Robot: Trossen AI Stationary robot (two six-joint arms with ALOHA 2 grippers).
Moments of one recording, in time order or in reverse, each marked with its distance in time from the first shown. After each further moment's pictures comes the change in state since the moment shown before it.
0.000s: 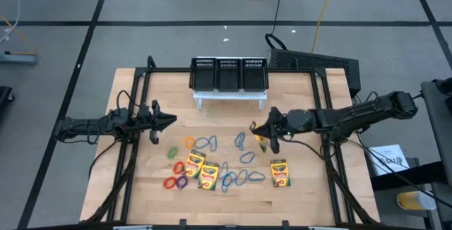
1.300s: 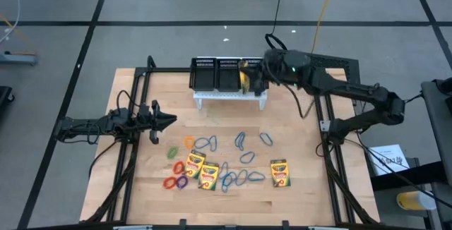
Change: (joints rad) left arm 0.000 0.000 0.000 0.000 0.000 0.000; right arm -0.526 0.227 0.541 -0.086 -0.186 -0.191
